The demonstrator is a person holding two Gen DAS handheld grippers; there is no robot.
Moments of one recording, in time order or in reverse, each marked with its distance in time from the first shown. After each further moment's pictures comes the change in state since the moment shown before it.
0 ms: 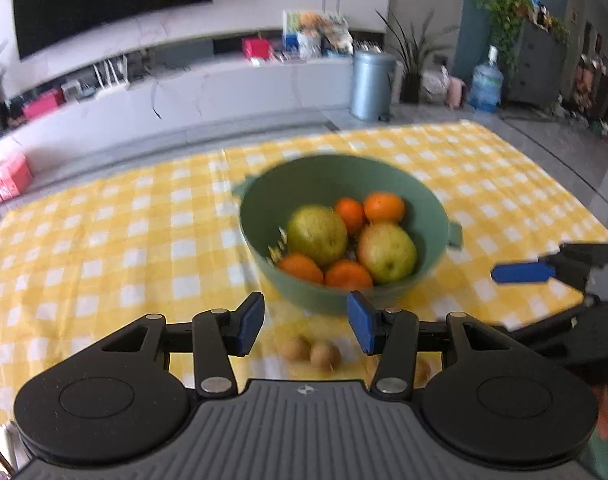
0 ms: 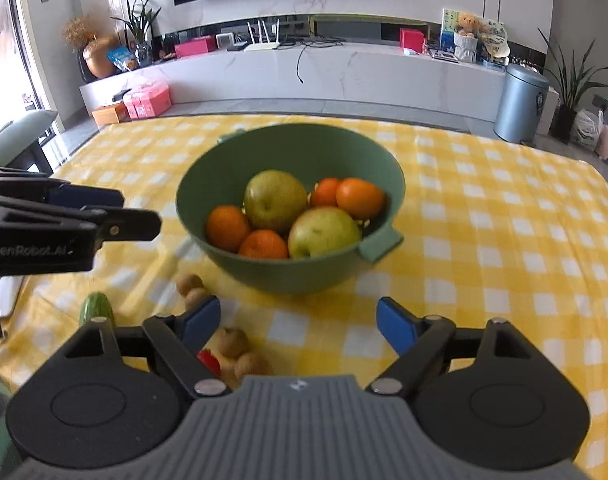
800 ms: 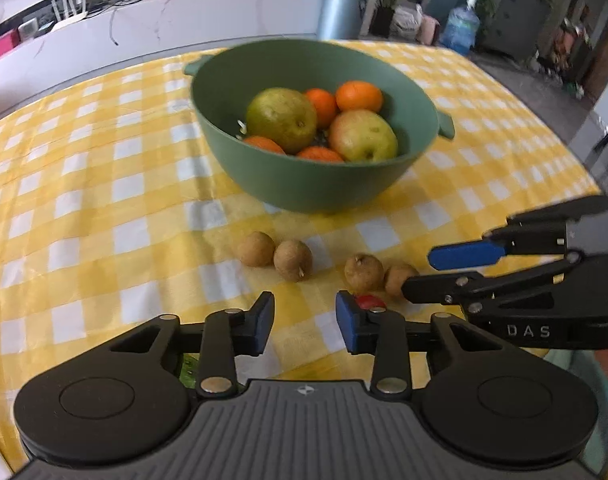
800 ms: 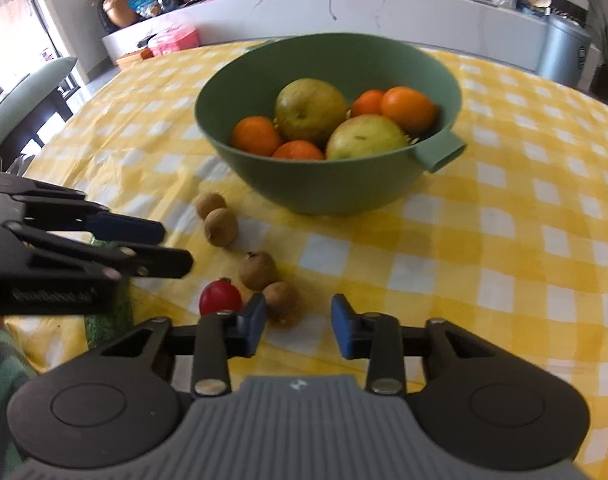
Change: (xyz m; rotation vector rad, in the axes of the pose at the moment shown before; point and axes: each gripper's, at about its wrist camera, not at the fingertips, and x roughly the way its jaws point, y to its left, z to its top) left arm 0.045 0.001 -0.042 0.006 0.198 -0.118; right arm 0.038 0.006 -0.017 -0.017 0.199 0.128
